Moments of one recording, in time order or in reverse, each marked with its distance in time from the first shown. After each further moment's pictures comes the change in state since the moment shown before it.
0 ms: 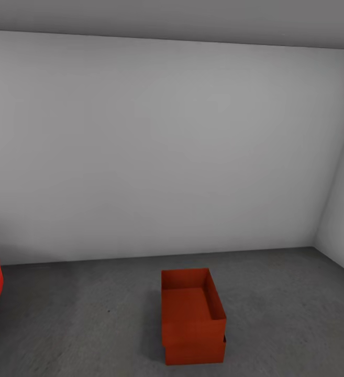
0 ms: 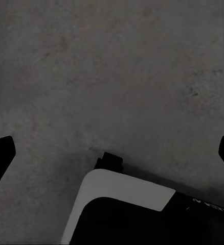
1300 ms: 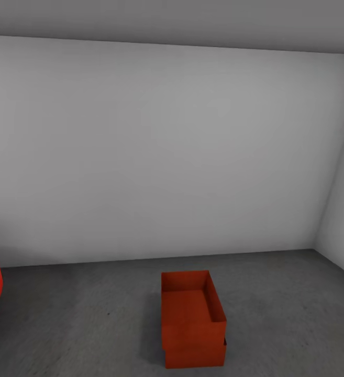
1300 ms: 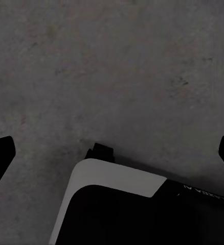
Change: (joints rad) left arm 0.052 -0.028 0.000 -0.026 -0.010 -0.010 -0.010; right arm 0.000 -0.001 -0.001 0.001 -0.003 0.014 -0.002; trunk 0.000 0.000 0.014
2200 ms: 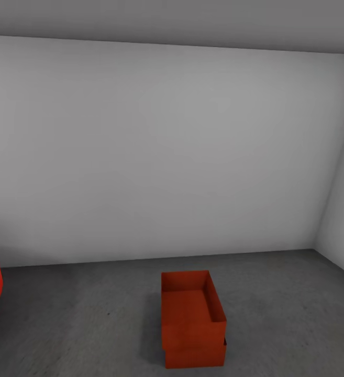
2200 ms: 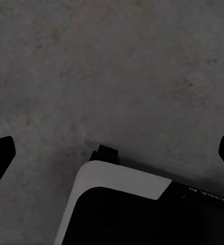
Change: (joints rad) left arm 0.000 0.011 -0.003 -0.001 0.000 0.000 0.000; right arm 0.000 -0.007 0.000 -0.002 0.010 -0.005 -0.005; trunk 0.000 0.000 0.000
